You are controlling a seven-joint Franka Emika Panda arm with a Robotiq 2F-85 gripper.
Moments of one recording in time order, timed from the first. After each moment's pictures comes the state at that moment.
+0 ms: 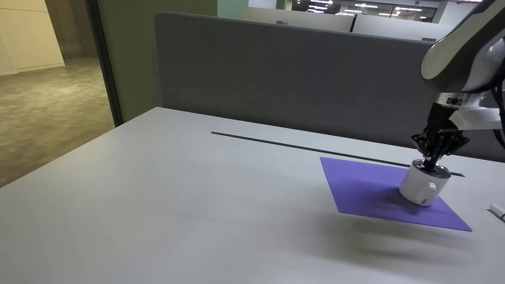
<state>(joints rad) -0.06 0.65 -0.09 -1.82 -0.14 2.53 -0.17</state>
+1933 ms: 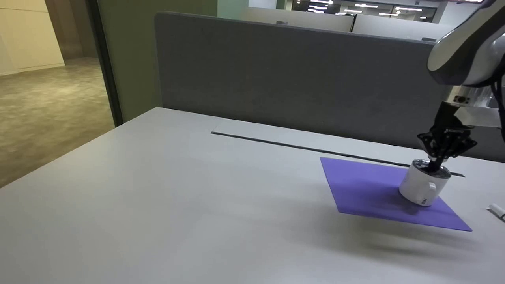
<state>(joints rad) -0.11 0.68 -0.07 -1.74 -0.05 2.42 -0.17</state>
